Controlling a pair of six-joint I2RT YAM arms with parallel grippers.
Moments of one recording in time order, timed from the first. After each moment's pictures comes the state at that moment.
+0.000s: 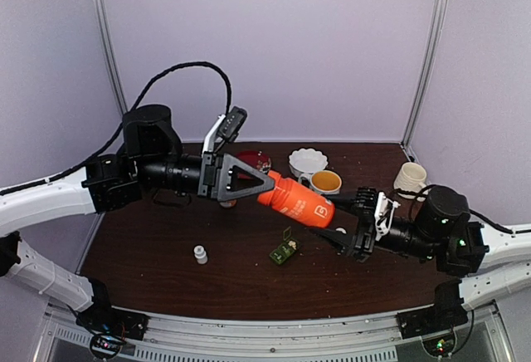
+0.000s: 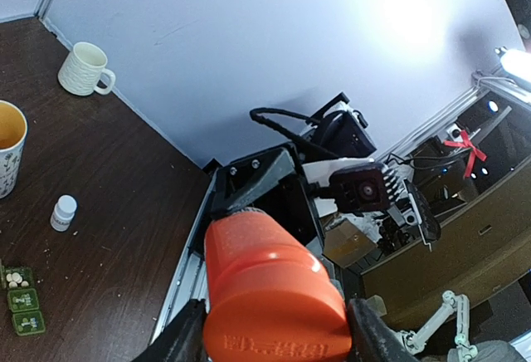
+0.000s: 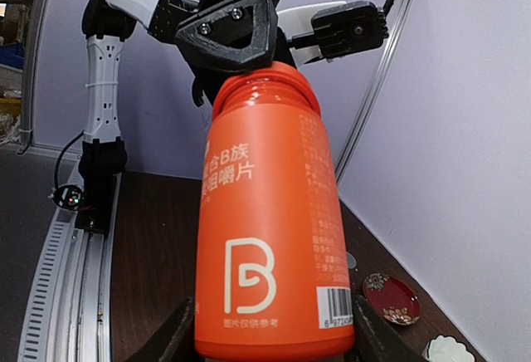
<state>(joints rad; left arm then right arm) -1.02 1.25 1.12 0.04 0.64 -0.73 1.25 0.84 0.56 0.35 0.06 -0.32</state>
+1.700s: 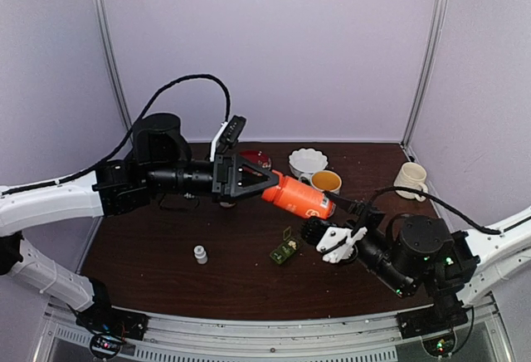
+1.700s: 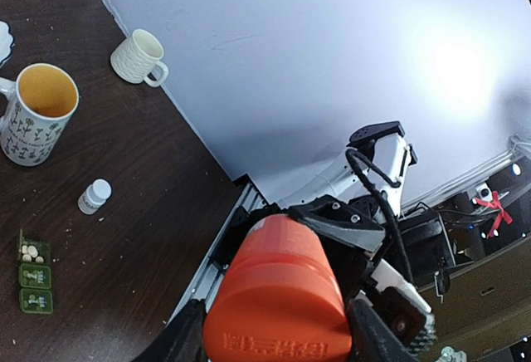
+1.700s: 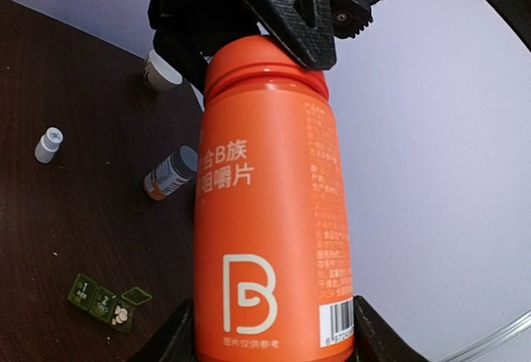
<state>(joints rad) -1.01 1.28 1.07 0.04 0.48 -0.87 1.58 1.08 0.70 0.32 0.95 -0.88</state>
